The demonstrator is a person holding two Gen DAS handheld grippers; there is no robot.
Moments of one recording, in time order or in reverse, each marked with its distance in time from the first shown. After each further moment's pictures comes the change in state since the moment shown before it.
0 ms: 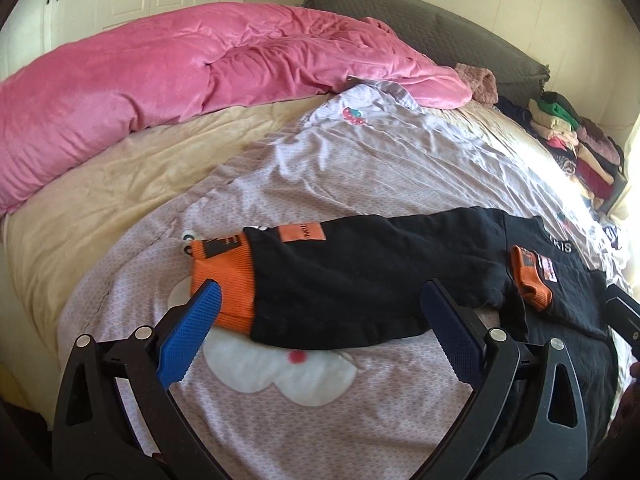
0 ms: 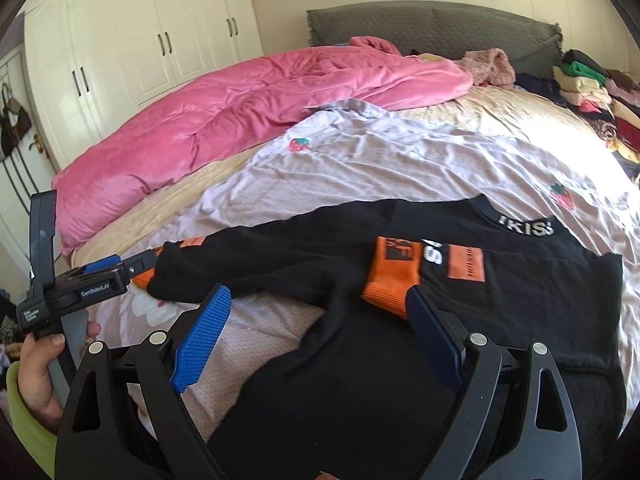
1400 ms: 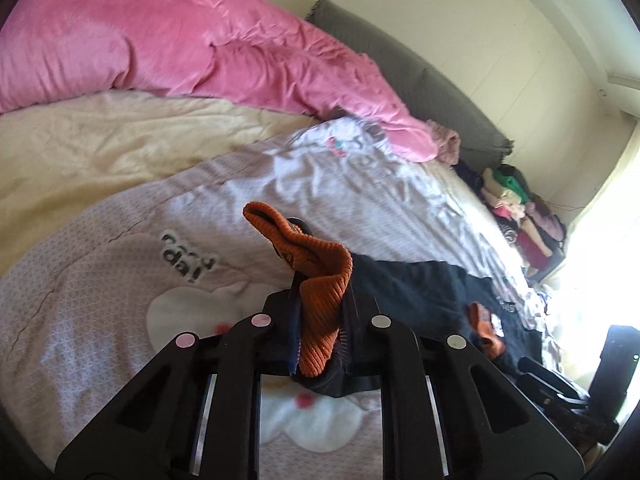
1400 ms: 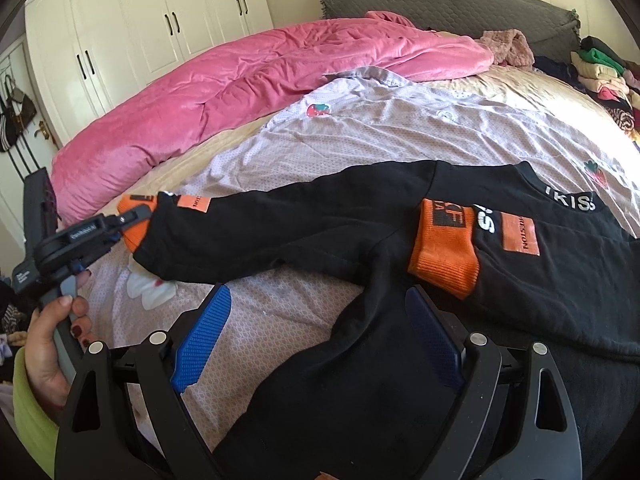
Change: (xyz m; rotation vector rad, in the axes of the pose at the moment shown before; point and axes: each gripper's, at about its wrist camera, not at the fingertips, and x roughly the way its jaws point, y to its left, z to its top) left arm 0.020 0.061 -0.002 -0.213 -0.107 -0.302; right arm 0.044 0.013 -0.023 0.003 0.070 0.046
